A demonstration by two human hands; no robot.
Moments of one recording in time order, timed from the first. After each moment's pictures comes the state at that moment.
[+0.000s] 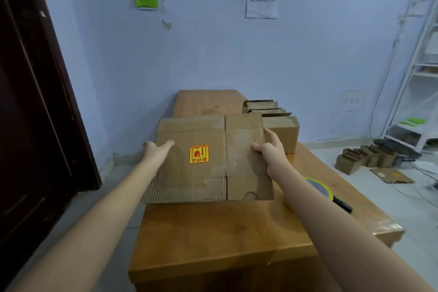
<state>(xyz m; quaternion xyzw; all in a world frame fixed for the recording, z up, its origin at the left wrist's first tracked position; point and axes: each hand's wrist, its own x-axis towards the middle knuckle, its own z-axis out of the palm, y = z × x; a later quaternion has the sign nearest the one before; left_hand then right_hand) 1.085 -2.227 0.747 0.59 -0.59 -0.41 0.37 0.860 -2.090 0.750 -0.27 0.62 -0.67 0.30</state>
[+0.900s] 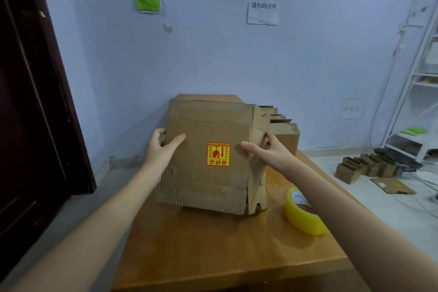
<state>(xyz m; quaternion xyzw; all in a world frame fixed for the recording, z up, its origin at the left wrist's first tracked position) 1.064 -2.200 0.758 0.40 -0.60 -0.47 0.51 0.841 -2.077 0.770 -0.47 0.71 -0.48 0.24</state>
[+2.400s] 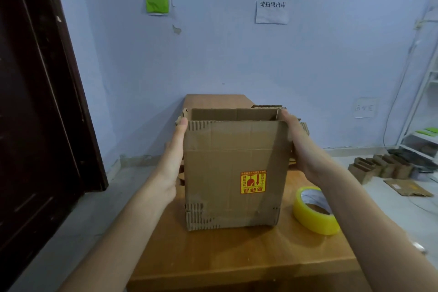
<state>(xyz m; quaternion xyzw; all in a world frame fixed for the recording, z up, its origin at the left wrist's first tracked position) 1.082 -2.132 0.780 0.40 -0.56 -0.61 0.40 0.862 -2.035 0.804 -0.38 0.67 -0.56 0.31</state>
